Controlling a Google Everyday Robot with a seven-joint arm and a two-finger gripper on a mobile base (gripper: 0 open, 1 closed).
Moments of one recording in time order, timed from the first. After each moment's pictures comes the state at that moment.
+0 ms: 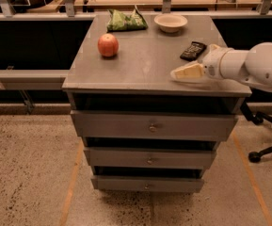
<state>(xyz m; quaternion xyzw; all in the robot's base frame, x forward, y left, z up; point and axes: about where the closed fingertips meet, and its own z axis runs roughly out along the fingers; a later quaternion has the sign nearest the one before) 0.737 -0.203 0.858 -0.30 0.77 0.10 0.55</state>
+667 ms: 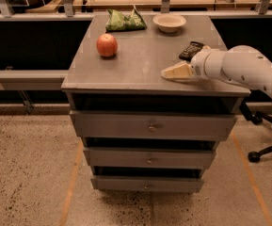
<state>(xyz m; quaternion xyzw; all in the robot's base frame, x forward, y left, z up) 0.758 -0.186 0.836 -0.28 0.79 0.05 0.54</state>
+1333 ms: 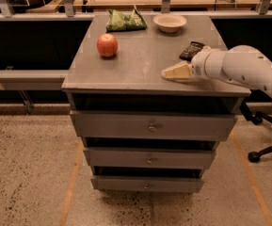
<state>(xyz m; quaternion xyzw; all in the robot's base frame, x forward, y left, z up) 0.758 -0.186 0.837 -0.28 0.79 0.05 0.54</state>
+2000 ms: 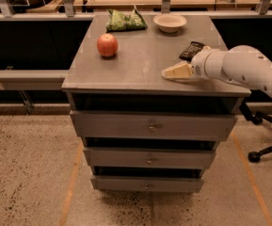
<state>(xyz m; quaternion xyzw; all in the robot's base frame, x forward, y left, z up) 0.758 -0.186 0.837 -0.28 0.79 0.05 0.54</state>
